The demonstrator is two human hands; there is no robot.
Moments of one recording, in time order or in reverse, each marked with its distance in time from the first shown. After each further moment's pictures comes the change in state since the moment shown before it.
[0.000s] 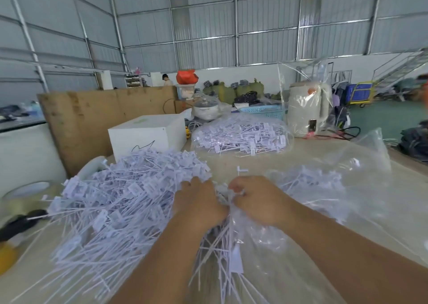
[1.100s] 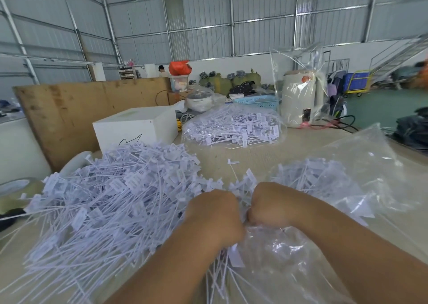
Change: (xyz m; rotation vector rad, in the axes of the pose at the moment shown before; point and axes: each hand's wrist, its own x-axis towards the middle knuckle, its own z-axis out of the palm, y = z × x) left_hand -0.036 0.057 -0.007 0.070 -0.119 0.218; right_hand -0.008 0.045 -0.013 -0.203 -0.276 0.192
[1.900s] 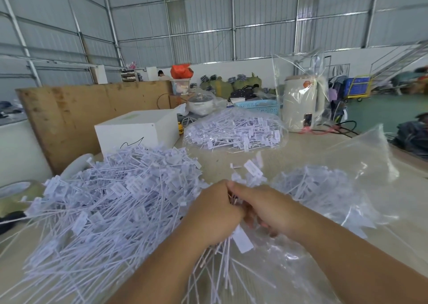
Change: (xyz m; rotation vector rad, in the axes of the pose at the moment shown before) left_hand 0.006 -0.018 0.004 -0.789 0.131 0.079; right_hand -0.015 -0.016 0.002 0.630 0.086 0.000
